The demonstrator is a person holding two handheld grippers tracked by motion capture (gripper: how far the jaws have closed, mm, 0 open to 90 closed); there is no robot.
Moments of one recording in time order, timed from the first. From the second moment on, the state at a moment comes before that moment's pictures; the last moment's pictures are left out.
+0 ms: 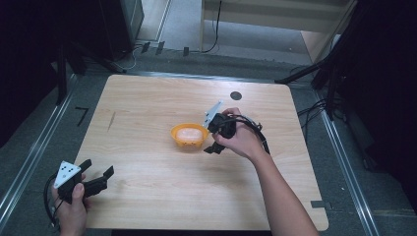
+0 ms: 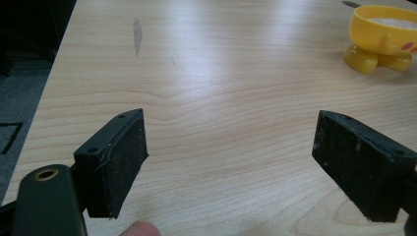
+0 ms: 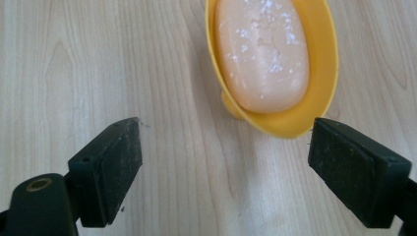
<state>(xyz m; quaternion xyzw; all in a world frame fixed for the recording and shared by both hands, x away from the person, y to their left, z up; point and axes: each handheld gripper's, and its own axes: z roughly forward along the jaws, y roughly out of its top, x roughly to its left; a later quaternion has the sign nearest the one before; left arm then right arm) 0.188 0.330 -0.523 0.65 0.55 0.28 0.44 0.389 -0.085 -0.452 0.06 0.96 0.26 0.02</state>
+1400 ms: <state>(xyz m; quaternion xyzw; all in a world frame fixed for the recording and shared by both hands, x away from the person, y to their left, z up) 0.188 0.329 -0.523 0.65 0.55 0.29 0.43 0.316 -0.156 -0.488 0.14 0.94 0.31 0.03</state>
